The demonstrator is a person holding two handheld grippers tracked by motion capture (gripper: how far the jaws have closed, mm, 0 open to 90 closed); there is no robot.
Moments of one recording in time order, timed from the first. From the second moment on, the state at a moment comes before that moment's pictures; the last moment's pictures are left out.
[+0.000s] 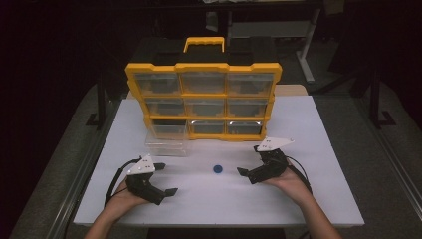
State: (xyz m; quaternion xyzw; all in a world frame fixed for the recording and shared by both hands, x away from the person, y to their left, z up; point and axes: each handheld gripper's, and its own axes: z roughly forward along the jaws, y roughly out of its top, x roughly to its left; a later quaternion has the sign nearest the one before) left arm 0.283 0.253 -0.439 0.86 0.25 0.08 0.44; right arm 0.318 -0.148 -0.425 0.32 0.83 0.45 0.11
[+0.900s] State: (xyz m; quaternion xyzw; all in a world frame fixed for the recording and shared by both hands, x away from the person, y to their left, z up) left arm 0.283 0.253 -0.439 0.86 0.25 0.08 0.44; right arm 0.333 -0.132 -0.418 0.30 0.83 0.46 0.11
